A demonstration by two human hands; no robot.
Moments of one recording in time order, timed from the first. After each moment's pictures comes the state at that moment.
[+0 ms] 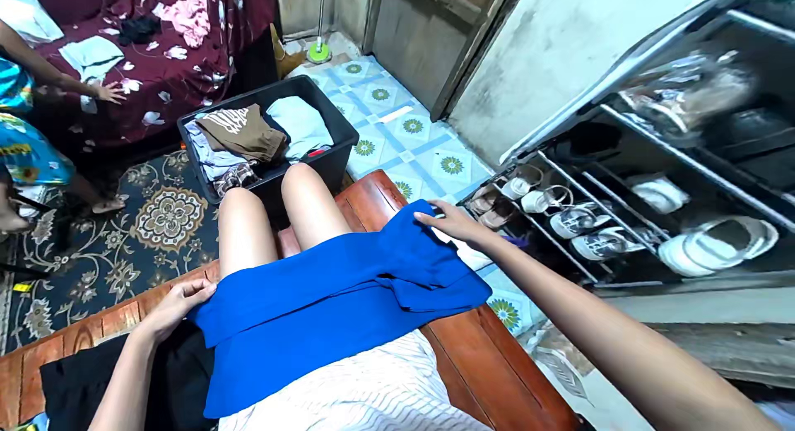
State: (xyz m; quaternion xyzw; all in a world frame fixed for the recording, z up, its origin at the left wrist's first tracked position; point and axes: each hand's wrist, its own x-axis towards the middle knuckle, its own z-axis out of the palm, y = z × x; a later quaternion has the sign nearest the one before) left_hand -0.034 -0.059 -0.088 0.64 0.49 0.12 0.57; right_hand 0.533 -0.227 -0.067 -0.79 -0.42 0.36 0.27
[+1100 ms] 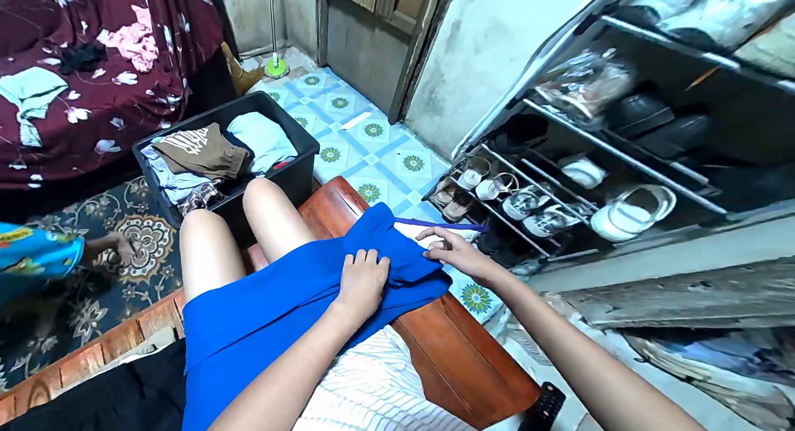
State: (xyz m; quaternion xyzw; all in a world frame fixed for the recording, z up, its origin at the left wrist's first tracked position) left_hand 0.313 -0.216 -0.063 0.97 0.18 0.00 0.19; right_hand 0.515 -0.338 -0.042 -0.75 -0.39 0.39 0.35
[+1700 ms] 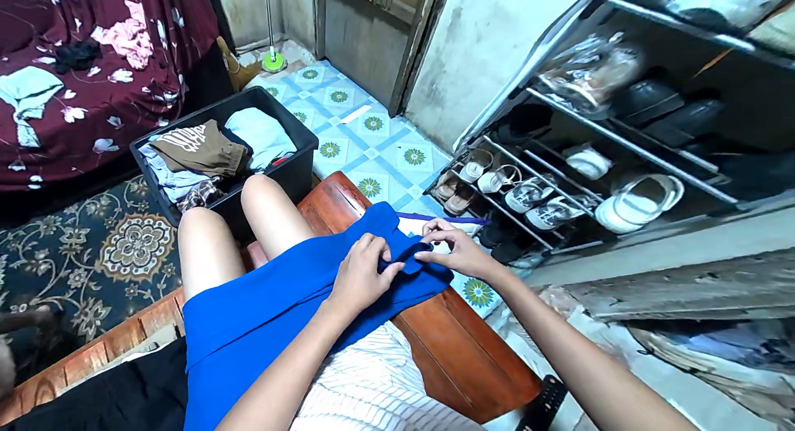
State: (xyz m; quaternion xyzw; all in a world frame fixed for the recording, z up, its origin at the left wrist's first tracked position) left_hand 0.300 -0.209 -0.047 0.88 0.17 0.22 0.40; right_hand 0.528 -0.338 -0.069 -0.68 -0.55 0.25 0.41
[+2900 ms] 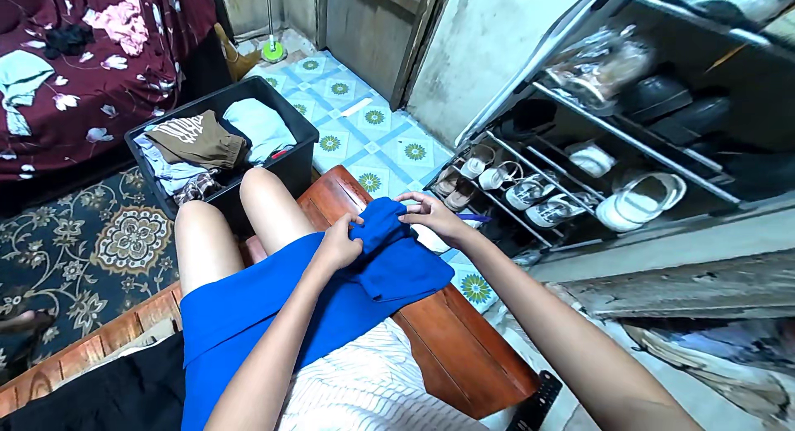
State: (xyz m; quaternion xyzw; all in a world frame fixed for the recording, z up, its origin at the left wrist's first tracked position) left_hand 0.312 -0.147 -0.049 0.77 0.32 0.04 0.55; right_hand 0.536 -0.270 -0.064 -0.65 -0.42 0.42 0.47
